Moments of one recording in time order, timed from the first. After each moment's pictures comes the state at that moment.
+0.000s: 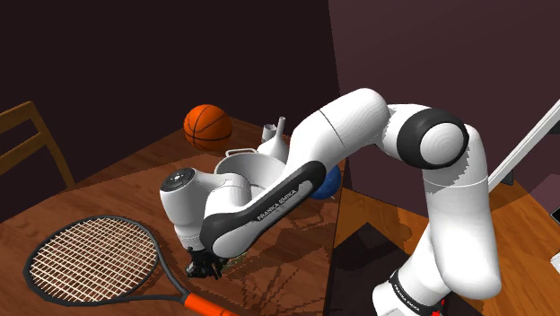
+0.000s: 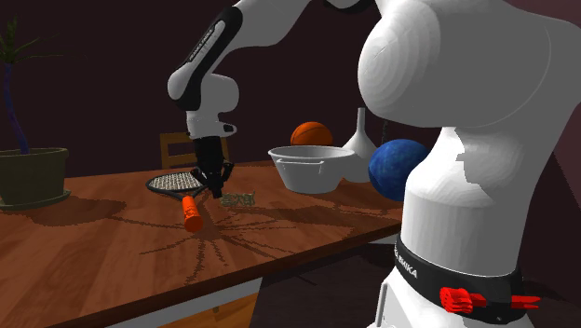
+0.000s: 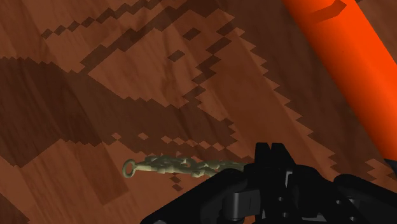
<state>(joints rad) 0.41 0.58 0.50 -1.84 -0.31 2.07 1.12</state>
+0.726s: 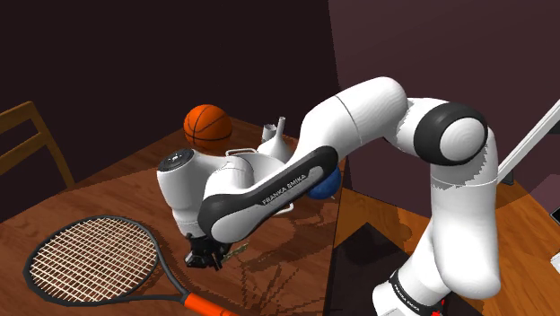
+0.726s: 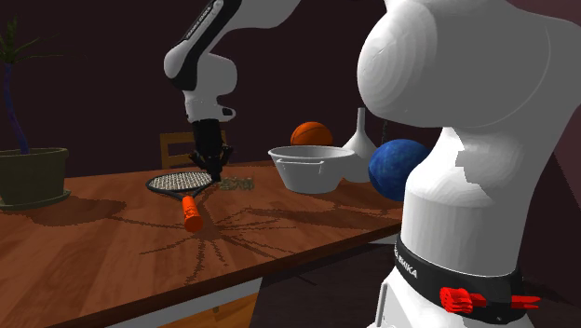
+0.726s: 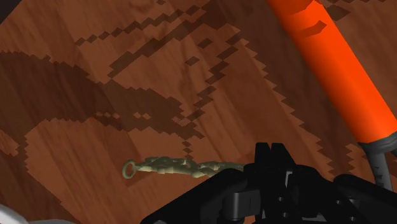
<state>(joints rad) 0.39 0.50 0.53 -1.82 -0.26 1.98 1.10</state>
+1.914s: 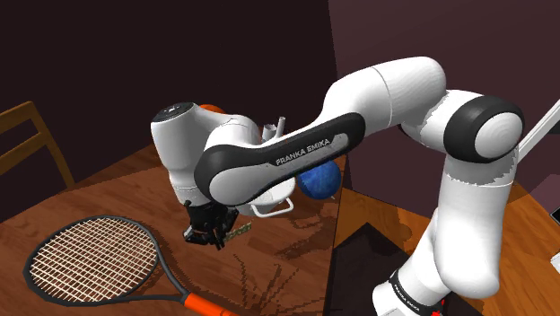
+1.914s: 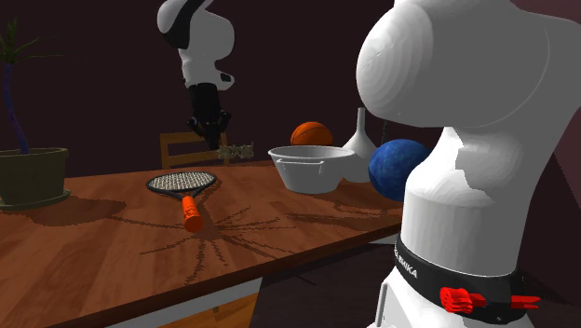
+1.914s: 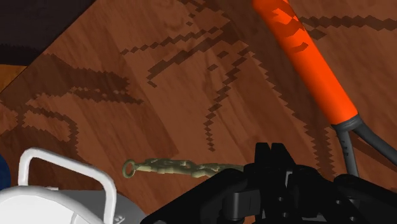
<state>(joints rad) 0.36 0.38 0.56 -1.74 -0.19 1.79 1.06</state>
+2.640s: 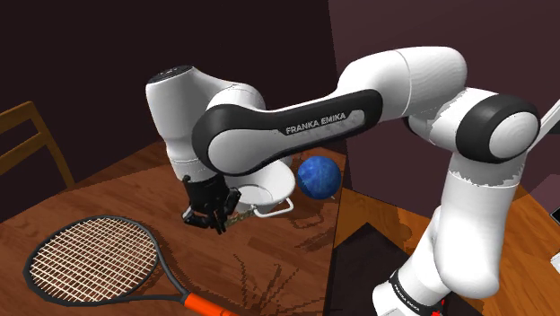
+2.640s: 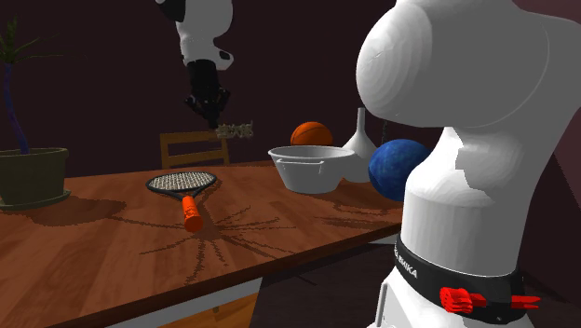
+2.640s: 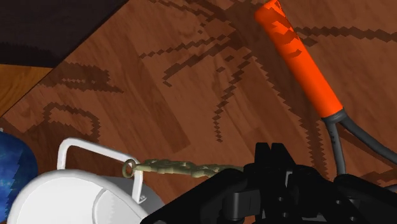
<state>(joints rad) 0.36 0.34 0.58 -1.64 -0.17 1.66 1.04</state>
